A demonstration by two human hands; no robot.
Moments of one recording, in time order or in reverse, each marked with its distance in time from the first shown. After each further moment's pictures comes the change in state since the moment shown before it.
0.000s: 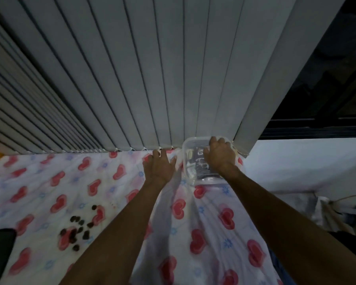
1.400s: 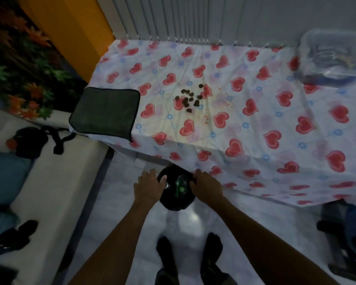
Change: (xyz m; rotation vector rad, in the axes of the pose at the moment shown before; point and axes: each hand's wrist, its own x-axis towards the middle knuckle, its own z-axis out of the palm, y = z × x) left_hand -0.456 -0.454 0.108 -0.040 -0.308 -0.486; right_hand -0.528 -0.254 0.269 0.197 -0.547 -0.306
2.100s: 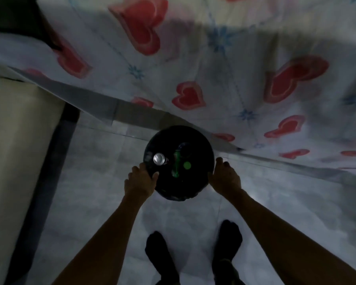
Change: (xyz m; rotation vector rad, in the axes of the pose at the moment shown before) left_hand 0.220 -0.123 0.294 -0.035 -0.185 -0.048; right_hand 0.163 0.143 0.298 0.012 -0.146 0.359
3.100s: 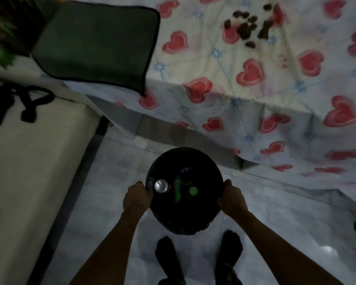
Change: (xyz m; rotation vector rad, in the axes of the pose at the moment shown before) left_hand -0.104 -0.064 -0.101 -0.260 0.097 -0.109; right_hand -0.133 -0.057 -0.061 0.088 0.009 -0.018
